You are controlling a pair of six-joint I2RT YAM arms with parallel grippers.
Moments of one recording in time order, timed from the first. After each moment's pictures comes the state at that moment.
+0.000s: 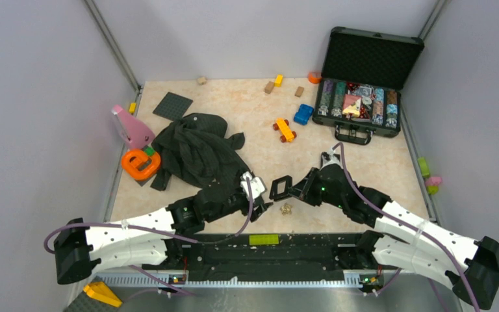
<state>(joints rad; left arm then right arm) -1.14 0.92 0.51 0.17 -0.09 0.15 0.85 0.83 0.58 -0.37 0.07 1.16</state>
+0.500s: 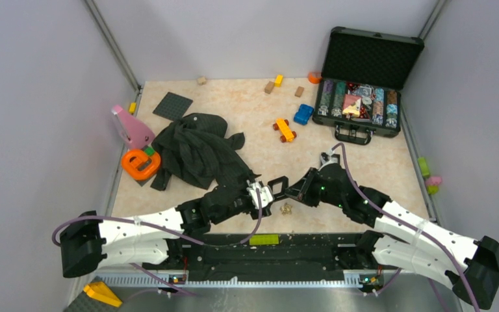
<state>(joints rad) -1.16 1.01 0.47 0.31 -0.15 0.35 0.85 0.83 0.58 -0.34 0.01 1.23</state>
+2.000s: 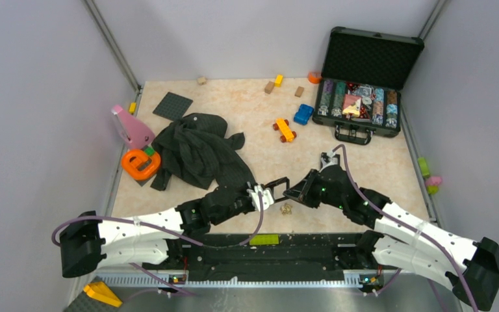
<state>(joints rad) -1.16 1.01 0.47 0.28 -0.18 0.42 0.84 0.82 0.55 -0.32 0.00 1.24</state>
